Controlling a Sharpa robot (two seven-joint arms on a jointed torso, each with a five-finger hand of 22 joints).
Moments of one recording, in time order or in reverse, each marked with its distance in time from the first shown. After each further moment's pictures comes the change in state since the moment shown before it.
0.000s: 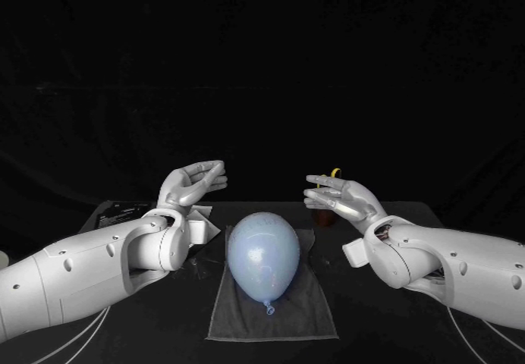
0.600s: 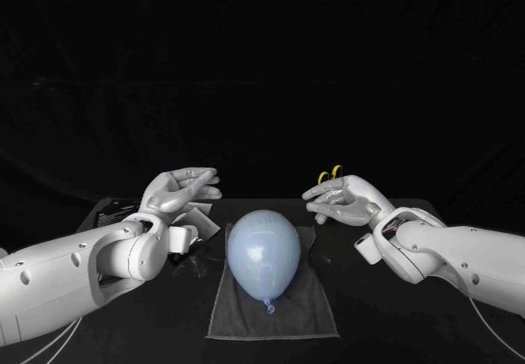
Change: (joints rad) left arm 0.001 -0.123 -0.001 0.109 0.001 0.135 -0.031; left_hand 0.060 -0.059 0.068 0.017 0.000 0.154 0.002 0.012 0.001 0.264 -0.070 -0.043 -0.007 0.297 -0.095 0.096 0.095 0.027 0.265 -0.112 0.135 0.038; right arm 0.026 -0.054 0.005 0.010 -0.443 -0.006 -0.056; right_hand 0.055 -0.081 0.047 -0.094 0.006 0.409 0.029 0.087 0.054 0.502 -0.139 0.010 0.007 0.603 -0.179 0.213 0.157 0.037 0.406 -0.146 0.351 0.173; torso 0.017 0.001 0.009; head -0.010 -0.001
